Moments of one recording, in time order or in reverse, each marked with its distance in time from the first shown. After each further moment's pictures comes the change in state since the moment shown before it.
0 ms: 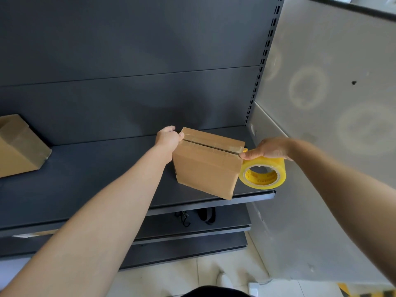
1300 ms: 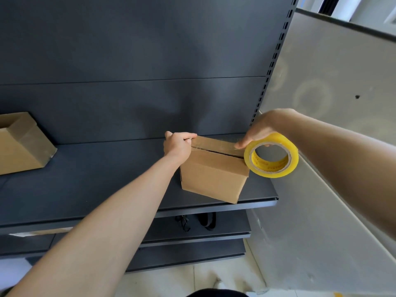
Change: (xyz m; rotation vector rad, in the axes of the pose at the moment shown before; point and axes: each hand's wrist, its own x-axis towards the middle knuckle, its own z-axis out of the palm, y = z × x) left_hand -0.012 -0.009 0.003 0.335 0.062 0.263; right_hand -0.037 -0.094 -0.046 -0.470 -0.007 0.169
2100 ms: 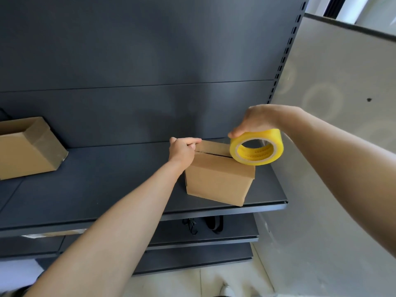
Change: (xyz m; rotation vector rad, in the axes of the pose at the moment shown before) left_hand 0.002 -0.015 -0.013 -0.062 -0.051 0.043; right_hand -0.001 -0.027 -0.014 0.099 0.393 -0.098
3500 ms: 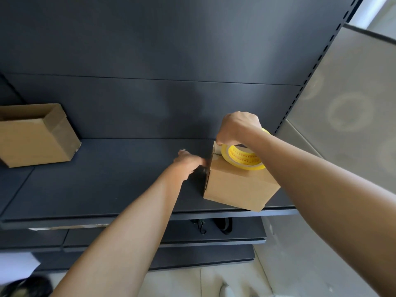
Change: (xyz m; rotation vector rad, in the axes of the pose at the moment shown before) left_hand 0.022 -0.060 -0.042 -0.185 -0.185 -0.456; right_hand 0.013 -0.143 0.031 -0.197 0.209 0.023
